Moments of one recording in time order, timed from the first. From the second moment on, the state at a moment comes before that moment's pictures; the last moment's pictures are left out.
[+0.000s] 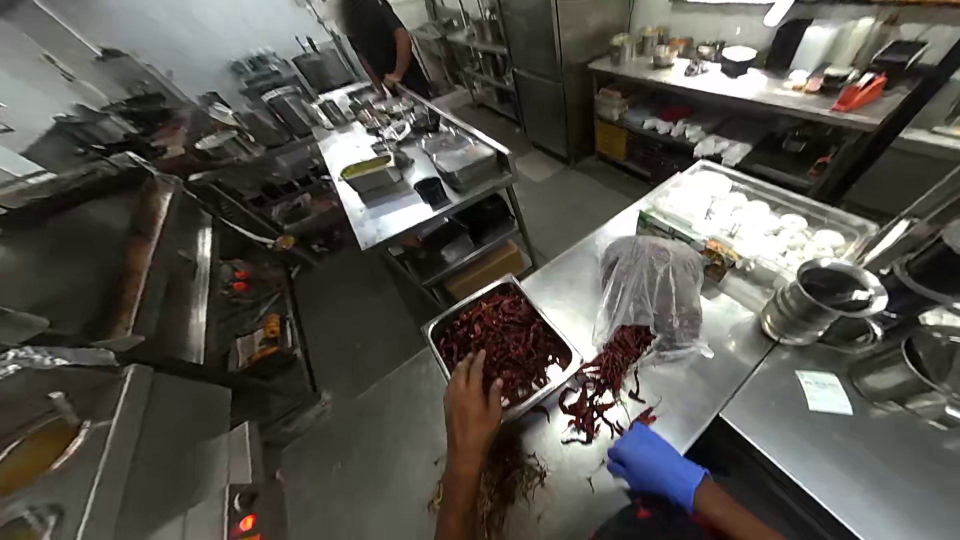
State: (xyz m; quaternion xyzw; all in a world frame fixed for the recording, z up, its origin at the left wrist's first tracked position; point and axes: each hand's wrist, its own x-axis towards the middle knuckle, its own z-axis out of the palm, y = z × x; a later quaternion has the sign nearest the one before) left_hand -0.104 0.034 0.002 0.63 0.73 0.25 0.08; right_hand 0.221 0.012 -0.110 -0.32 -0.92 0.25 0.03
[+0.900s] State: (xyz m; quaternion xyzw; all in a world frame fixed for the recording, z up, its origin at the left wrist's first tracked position) left_hand -0.018 0.015 -0.067 0.59 0.78 -0.09 0.21; right_hand 0.218 0.022 -0.076 -0.39 -0.88 0.24 0.13
